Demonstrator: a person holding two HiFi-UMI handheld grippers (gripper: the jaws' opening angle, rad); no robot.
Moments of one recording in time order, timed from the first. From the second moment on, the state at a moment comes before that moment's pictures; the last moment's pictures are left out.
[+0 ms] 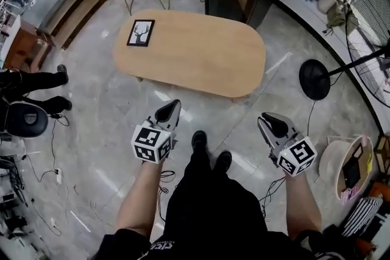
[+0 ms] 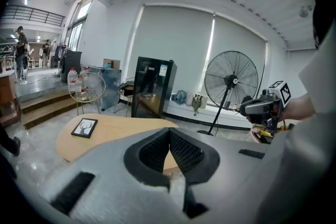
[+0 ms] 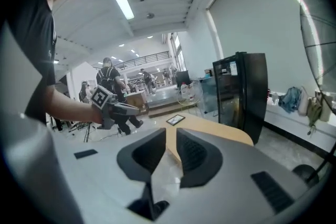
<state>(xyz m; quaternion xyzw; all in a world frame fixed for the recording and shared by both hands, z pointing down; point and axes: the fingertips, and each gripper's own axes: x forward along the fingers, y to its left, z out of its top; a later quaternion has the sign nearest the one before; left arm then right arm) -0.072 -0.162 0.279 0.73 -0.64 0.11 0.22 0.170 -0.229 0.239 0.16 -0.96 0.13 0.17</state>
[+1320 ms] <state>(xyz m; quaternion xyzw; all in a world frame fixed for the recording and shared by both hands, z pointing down) -0.176 -0.205 0.699 0.69 -0.66 0.09 0.28 0.139 -0.261 0.653 0.22 -0.93 0.18 0.21</state>
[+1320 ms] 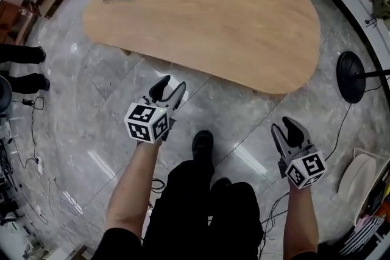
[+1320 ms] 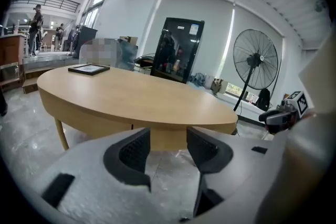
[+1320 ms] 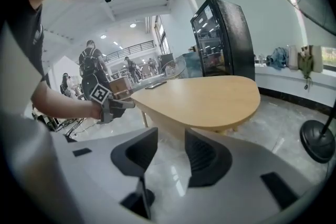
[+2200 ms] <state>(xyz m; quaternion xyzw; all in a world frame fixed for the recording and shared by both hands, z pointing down) -0.204 -0.262 0.787 0.74 -0.65 0.10 0.17 0.138 -0.330 0.765 0.26 -0.95 0.12 0.15</state>
